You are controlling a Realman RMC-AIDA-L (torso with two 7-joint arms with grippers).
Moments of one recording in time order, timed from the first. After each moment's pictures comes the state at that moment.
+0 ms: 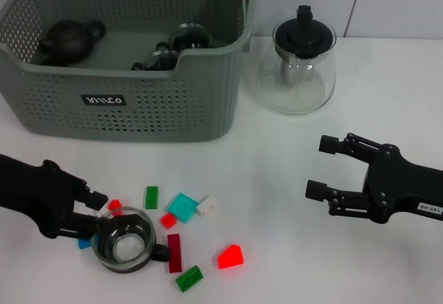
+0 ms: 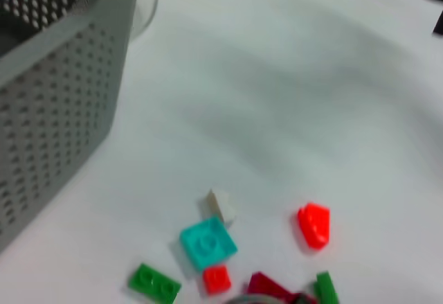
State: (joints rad) left arm -0.43 -2.09 0.85 1.41 2.40 1.97 -1.93; right arm 0.38 2.08 -0.85 -0.55 -1.70 -1.67 1.16
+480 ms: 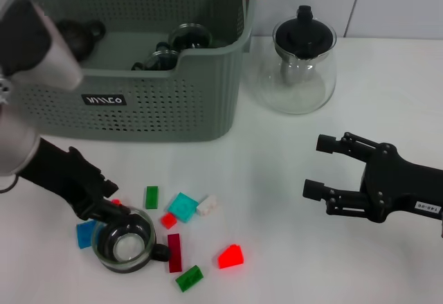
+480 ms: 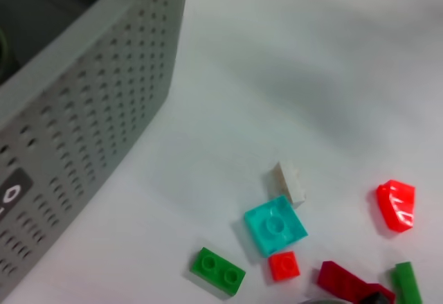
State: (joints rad) left arm -0.51 -2.17 1.03 1.49 2.65 1.86 -2.11; right arm 0.39 2.08 -0.85 -0.55 -1.70 -1.67 1.16
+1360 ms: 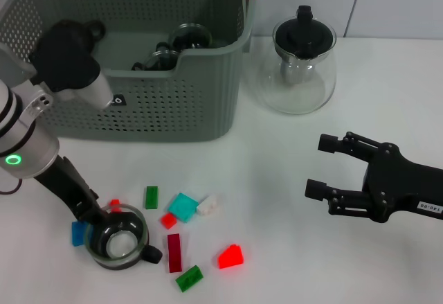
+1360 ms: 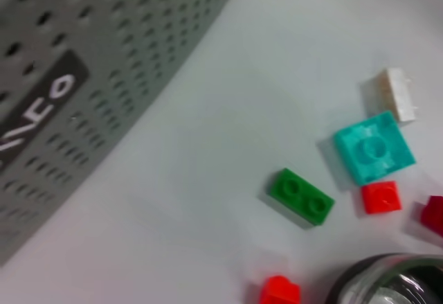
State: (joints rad) left arm -0.59 -2.16 1.16 1.29 2.85 1.69 -2.24; right arm 0.39 2.08 -0.85 -0.55 -1.70 -1.68 1.16
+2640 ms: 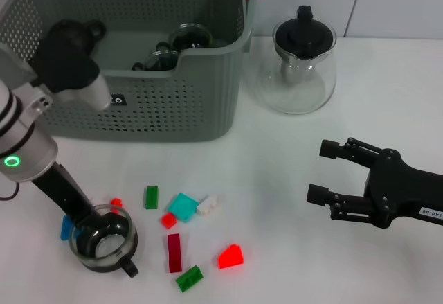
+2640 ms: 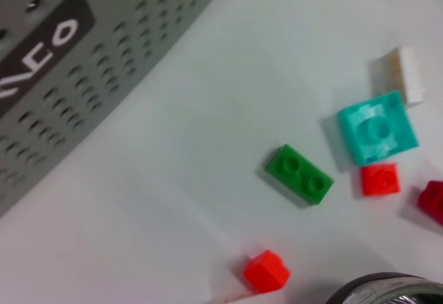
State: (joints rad) left arm -0.62 -2.14 1.15 1.23 2.84 1.72 -2.28; right arm 0.38 2.07 -0.85 -0.53 -1.70 -1.68 1.16
